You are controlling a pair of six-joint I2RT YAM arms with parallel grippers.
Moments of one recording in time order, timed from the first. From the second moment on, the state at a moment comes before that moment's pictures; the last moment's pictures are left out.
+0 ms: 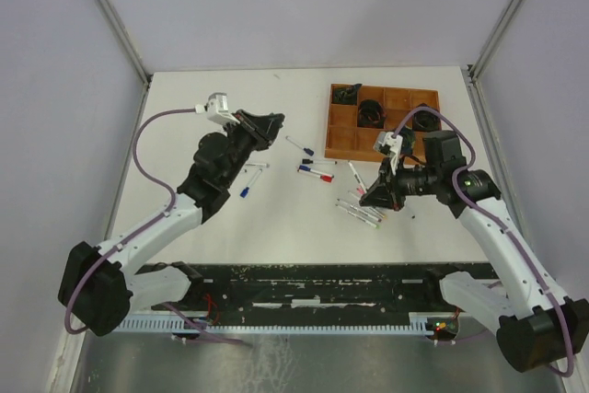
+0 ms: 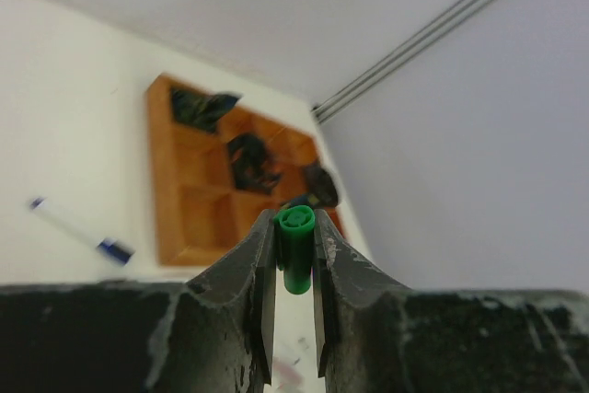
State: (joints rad) left arm -0.60 1.14 0.78 0.52 -0.15 -0.79; right arm 0.28 1.00 0.92 -0.74 -0.93 -0.29
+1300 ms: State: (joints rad) left arm -0.41 2.06 1.57 -0.42 -0.21 -0.71; right arm 0.22 1.03 0.93 -0.78 -0.65 -0.37
